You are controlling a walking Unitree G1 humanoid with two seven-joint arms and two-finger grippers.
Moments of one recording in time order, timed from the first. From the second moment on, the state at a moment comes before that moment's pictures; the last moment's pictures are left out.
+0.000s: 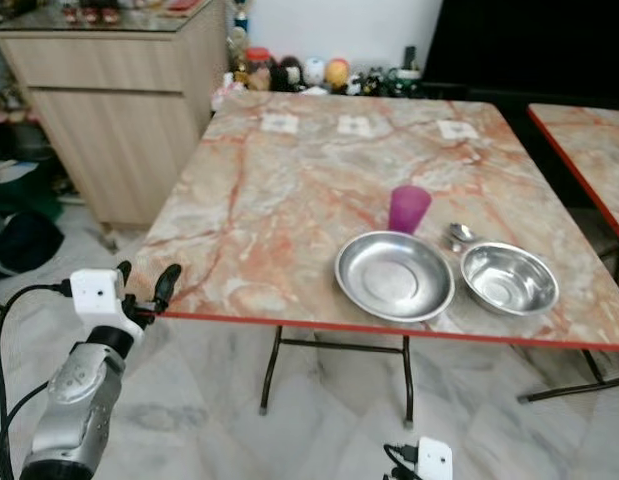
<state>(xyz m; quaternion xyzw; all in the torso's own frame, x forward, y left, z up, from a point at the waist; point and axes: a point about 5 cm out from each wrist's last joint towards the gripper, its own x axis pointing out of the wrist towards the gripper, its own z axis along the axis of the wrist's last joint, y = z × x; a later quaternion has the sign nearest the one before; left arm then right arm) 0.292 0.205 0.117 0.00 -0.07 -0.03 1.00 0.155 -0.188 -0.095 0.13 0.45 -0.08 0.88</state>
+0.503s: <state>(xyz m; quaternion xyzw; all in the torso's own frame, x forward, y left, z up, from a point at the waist) 0.289 0.219 0.119 0.03 -0.05 -0.01 1.00 0.157 -0.182 -0.095 0.13 0.45 -0.07 0.88</state>
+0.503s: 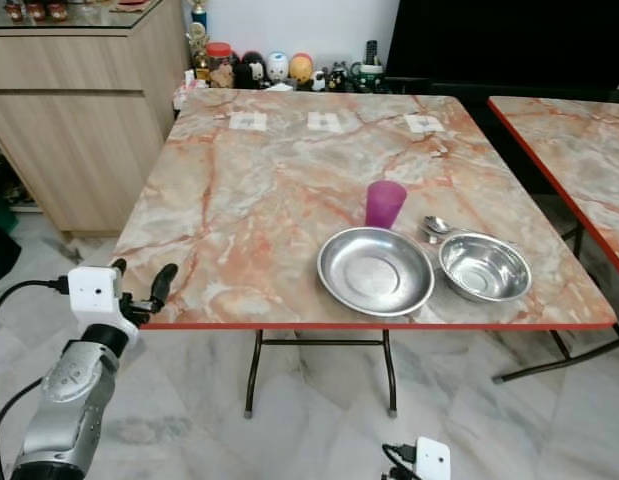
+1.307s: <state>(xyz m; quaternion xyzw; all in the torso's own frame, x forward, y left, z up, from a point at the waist) 0.290 0.200 0.116 0.02 -0.04 -0.06 1.00 0.153 -0.184 -0.096 0.14 0.46 -0.08 0.87</state>
